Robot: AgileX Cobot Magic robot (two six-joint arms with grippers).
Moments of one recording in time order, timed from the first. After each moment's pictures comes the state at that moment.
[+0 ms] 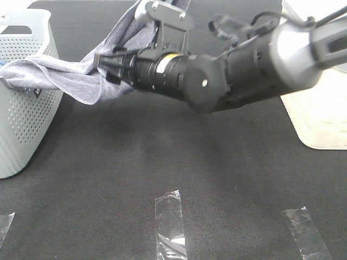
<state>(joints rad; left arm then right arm) -0.70 2.02 -2.29 0.09 0.73 0.10 0.82 1.95 -1.11 0.32 -0.47 0.19</state>
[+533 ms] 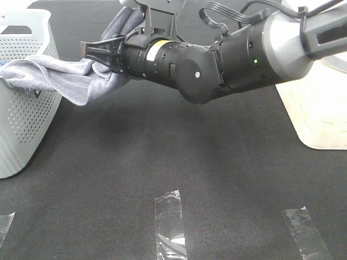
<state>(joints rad) -0.70 2.02 -2.29 0.09 0.73 0.10 0.82 1.96 -1.18 0.21 -0.48 0.20</state>
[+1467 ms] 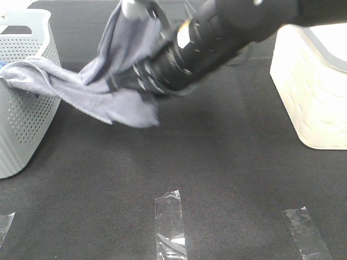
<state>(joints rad) -0.70 2.02 -2.29 0.47 0.87 -0.08 0.82 1.68 -1.18 -0.01 0.46 0.20</state>
